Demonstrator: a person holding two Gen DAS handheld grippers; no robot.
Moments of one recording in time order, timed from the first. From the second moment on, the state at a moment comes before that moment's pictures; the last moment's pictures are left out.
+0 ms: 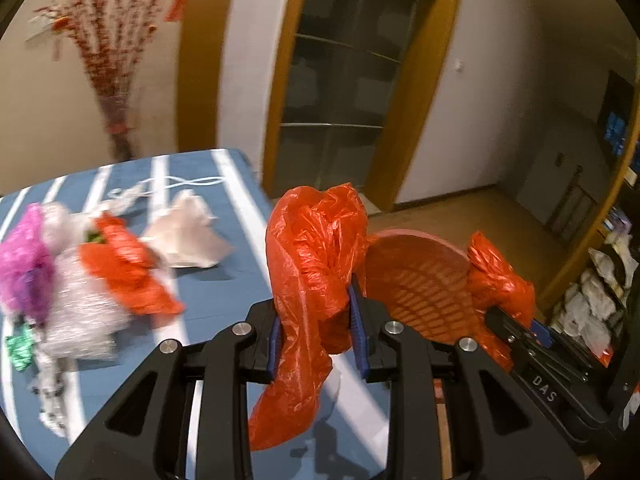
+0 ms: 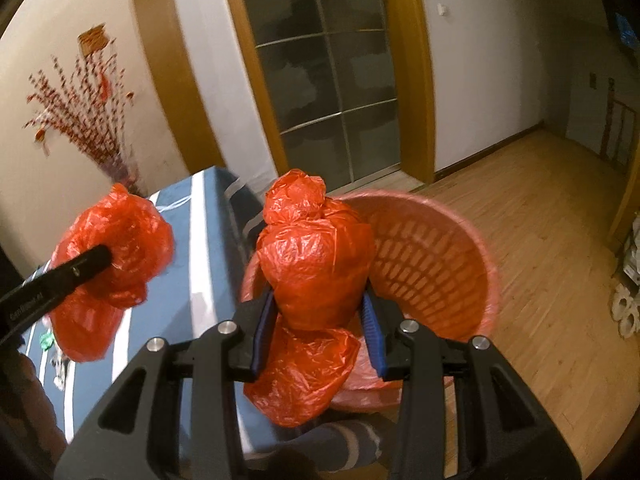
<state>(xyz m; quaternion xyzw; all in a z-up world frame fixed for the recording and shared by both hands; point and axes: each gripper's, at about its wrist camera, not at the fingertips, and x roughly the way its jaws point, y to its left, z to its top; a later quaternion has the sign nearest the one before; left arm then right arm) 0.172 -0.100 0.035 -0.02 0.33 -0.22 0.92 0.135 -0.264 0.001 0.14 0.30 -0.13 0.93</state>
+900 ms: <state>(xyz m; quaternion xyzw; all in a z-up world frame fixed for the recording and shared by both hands) 0.200 -0.197 -0.011 -0.01 0.40 -0.29 0.87 0.158 -0.345 -0.017 0.20 0.28 -0.16 0.92</state>
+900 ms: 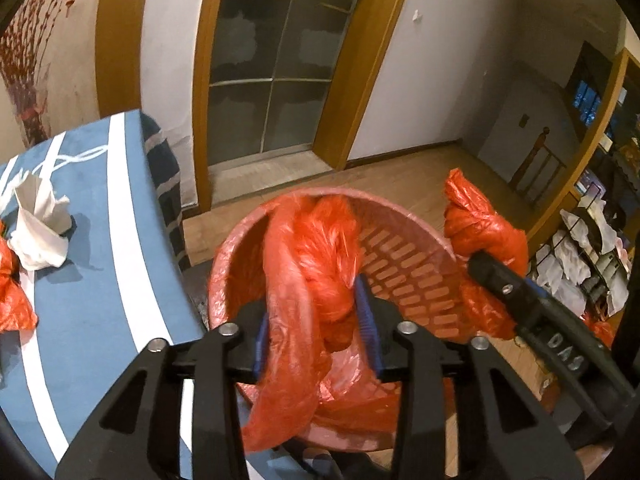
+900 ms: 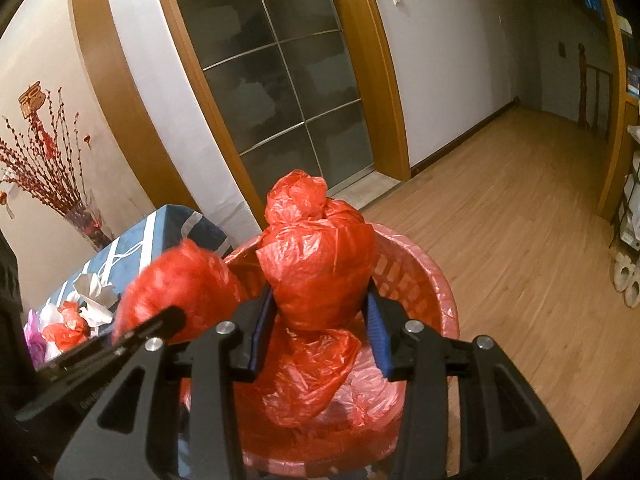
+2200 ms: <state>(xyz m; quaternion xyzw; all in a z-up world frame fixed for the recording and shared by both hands) 0.197 0.072 0.024 0.00 0.32 0.04 0.95 0.167 -0.193 -0.011 0.07 0.32 -0.08 0.94</state>
